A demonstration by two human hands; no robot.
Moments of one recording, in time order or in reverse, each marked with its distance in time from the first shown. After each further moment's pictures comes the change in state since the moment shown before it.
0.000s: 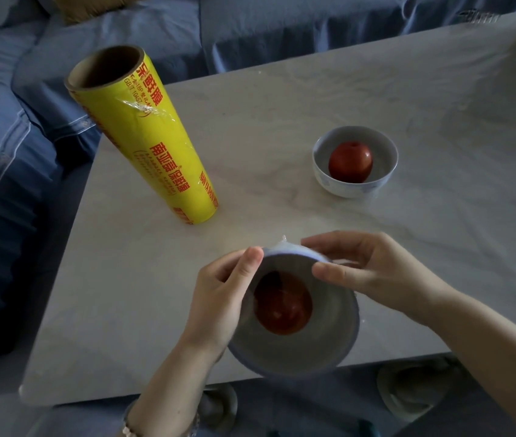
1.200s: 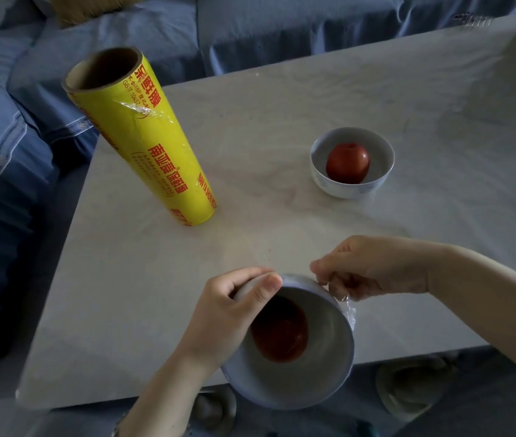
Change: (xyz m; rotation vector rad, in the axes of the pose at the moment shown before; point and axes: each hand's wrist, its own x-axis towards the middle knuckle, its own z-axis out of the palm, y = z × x) left_hand -0.009 -0.001 -0.004 0.138 -0.100 -0.030; right_hand 0.024 -0.012 -0.016 -0.126 -0.368 0.569
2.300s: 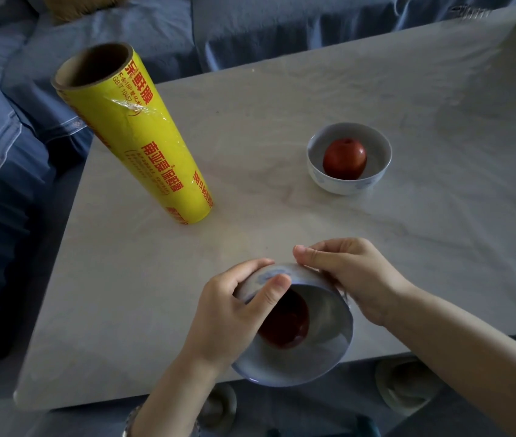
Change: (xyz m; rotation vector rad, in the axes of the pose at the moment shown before) left_hand 0.001 -0.004 0.009 0.163 0.055 0.116; right_hand 0.014 0.013 0.041 0.509 0.474 -0.245
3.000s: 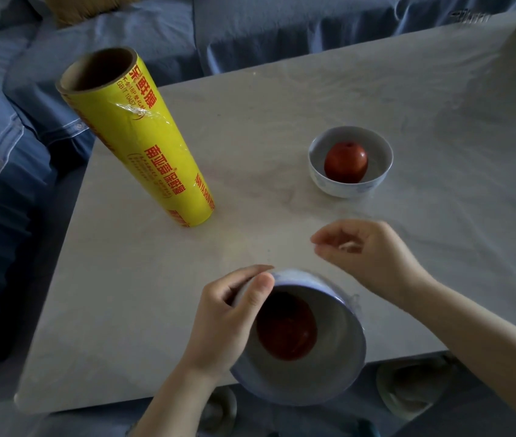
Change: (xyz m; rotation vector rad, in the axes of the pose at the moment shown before) left_hand -0.005 -0.003 -0.001 -0.254 0.036 -0.046; right_hand 0.007 -0.004 -0.024 -0.487 0.127 -0.495
